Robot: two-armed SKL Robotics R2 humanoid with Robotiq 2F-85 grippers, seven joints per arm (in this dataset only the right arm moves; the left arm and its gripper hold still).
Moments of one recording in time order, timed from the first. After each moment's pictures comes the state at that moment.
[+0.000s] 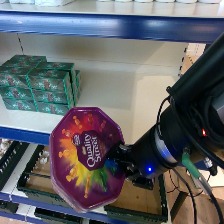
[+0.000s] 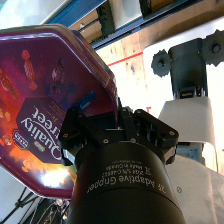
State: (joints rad) right arm -1.31 -1.00 0.71 -2.19 -1.70 1.39 -0.25; left arm 0.08 0.22 -0.35 -0.32 0.27 0.20 -0.01
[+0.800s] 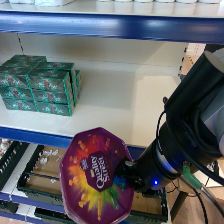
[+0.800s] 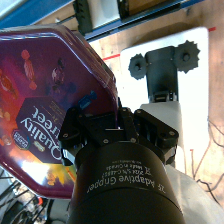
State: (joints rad) right arm -1.42 -1.06 0.92 -2.19 -1.75 1.36 -0.14; left arm 0.08 0.22 -0.35 -0.32 0.27 0.20 -0.01
